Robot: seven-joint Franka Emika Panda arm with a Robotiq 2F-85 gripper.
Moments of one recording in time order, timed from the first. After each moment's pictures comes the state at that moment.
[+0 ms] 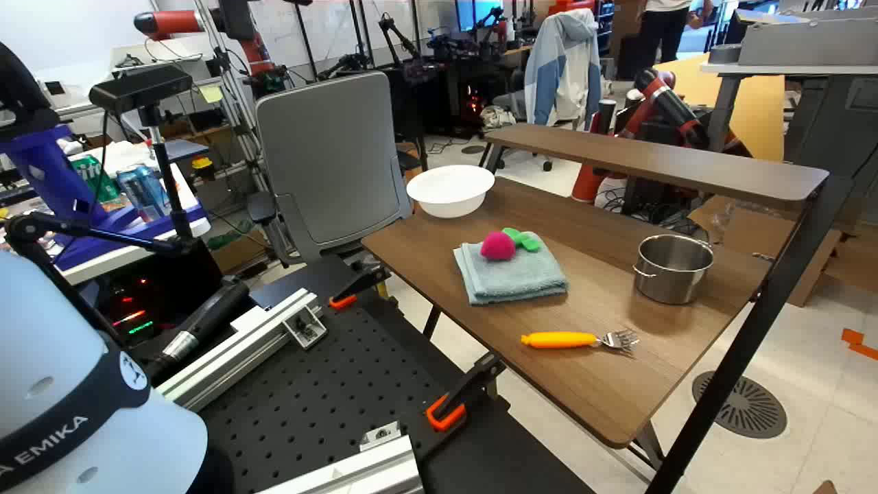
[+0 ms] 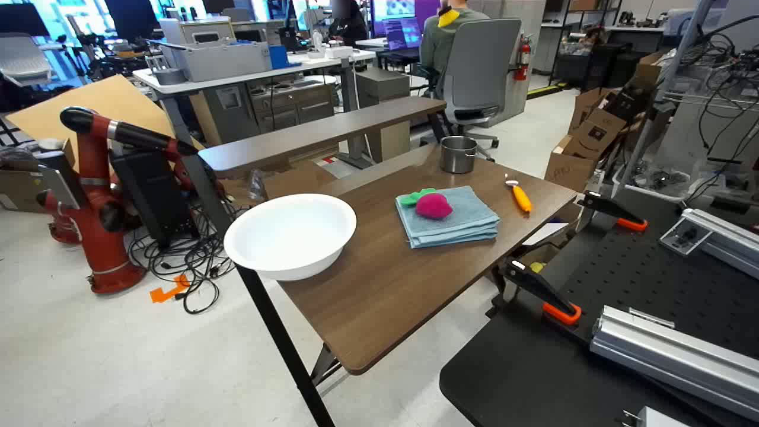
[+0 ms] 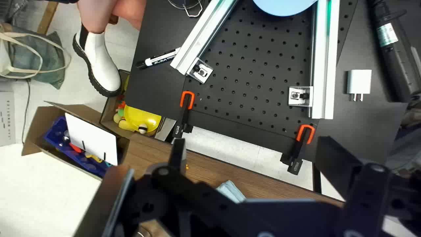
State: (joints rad) arm 0.08 -0.77 0.12 -2.55 -0.14 1.57 -0.13
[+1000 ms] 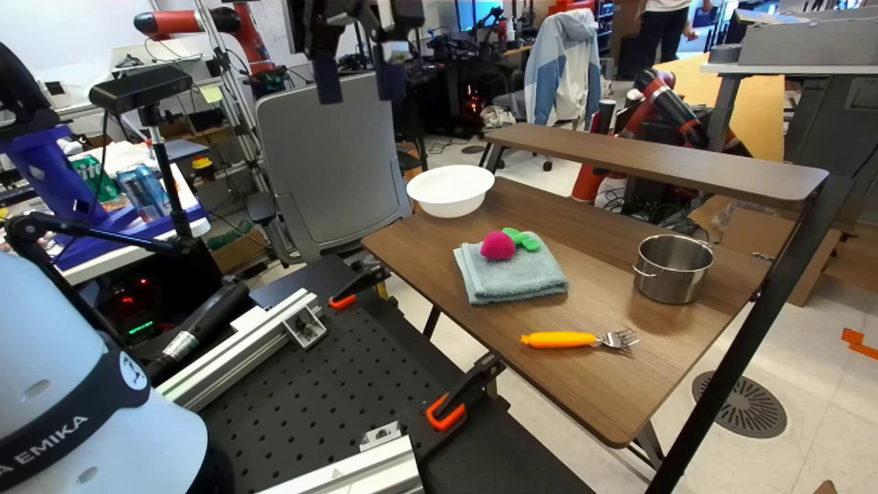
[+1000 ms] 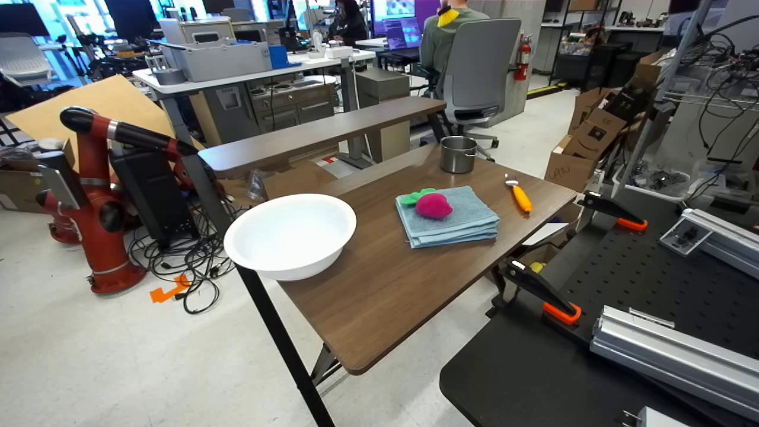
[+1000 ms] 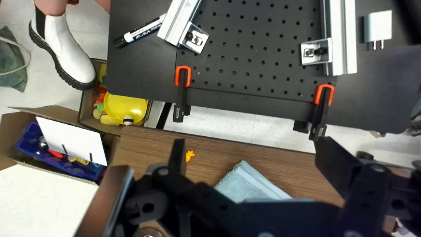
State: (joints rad) arm 0.03 -0.64 -0.04 -2.64 -0.14 1.87 -0.12
